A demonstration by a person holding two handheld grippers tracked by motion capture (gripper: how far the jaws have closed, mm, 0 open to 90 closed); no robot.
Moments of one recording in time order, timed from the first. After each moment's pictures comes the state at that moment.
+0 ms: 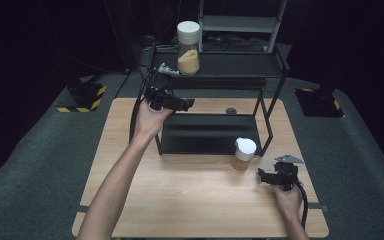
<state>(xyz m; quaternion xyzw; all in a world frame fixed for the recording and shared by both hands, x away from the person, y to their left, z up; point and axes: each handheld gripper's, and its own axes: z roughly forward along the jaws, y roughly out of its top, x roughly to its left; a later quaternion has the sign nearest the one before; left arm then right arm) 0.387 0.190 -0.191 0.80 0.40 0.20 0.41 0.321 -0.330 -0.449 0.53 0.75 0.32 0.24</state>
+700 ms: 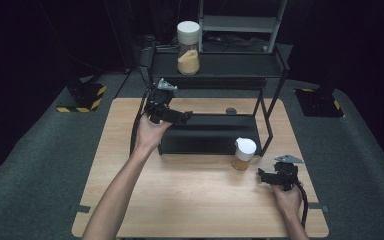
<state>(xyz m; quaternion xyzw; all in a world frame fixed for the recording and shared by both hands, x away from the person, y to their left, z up) 0.378 0.190 -0.226 0.80 0.41 0.19 0.40 0.321 -0.330 -0.449 0.53 0.75 0.32 0.24</state>
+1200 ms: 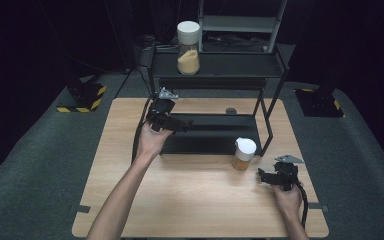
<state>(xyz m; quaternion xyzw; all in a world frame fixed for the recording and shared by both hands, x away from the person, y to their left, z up) 0.375 0.192 -0.250 0.80 0.41 0.18 0.41 0.321 -0.330 -0.449 0.53 0.75 0.32 0.24</state>
